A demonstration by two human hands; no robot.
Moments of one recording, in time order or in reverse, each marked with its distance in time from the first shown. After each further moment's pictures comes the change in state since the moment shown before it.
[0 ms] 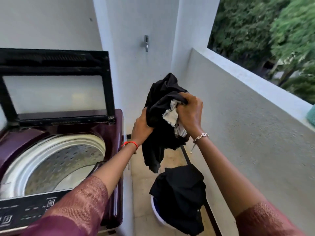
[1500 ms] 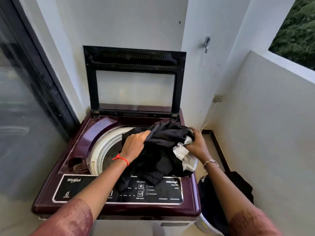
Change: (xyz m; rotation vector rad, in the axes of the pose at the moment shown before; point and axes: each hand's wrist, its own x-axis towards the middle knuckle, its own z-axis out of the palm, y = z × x) left_hand -0.081 -0.182 -0.246 0.598 -0.043 0.200; right_hand -0.143 -0.018 0.213 -0.111 -0.629 0.303
